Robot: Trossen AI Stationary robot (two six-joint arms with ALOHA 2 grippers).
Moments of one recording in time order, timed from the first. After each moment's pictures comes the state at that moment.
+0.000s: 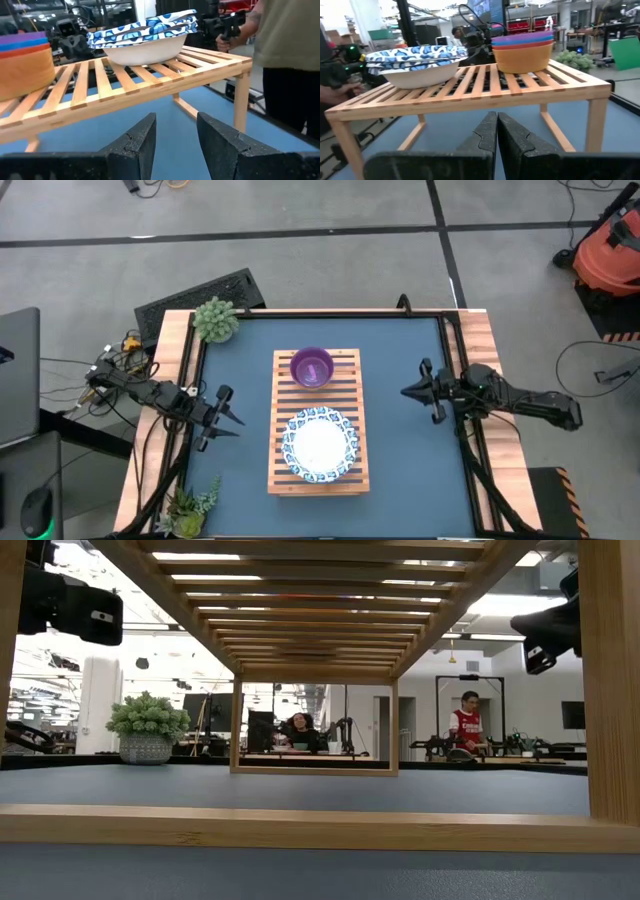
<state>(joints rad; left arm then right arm) -0.38 0.02 0.01 0.03 -0.02 0.11 -0.20 0.01 0.01 0.06 -0.26 0.14</state>
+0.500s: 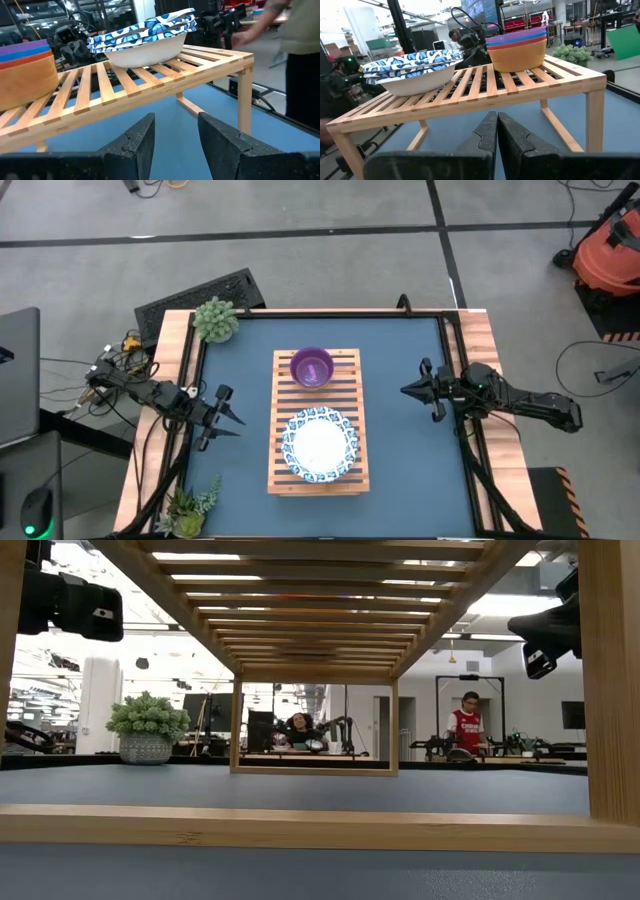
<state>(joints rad) -0.38 0.02 0.01 0.03 -0.02 0.17 -0.22 0.01 0.01 0.06 -0.26 0.22</state>
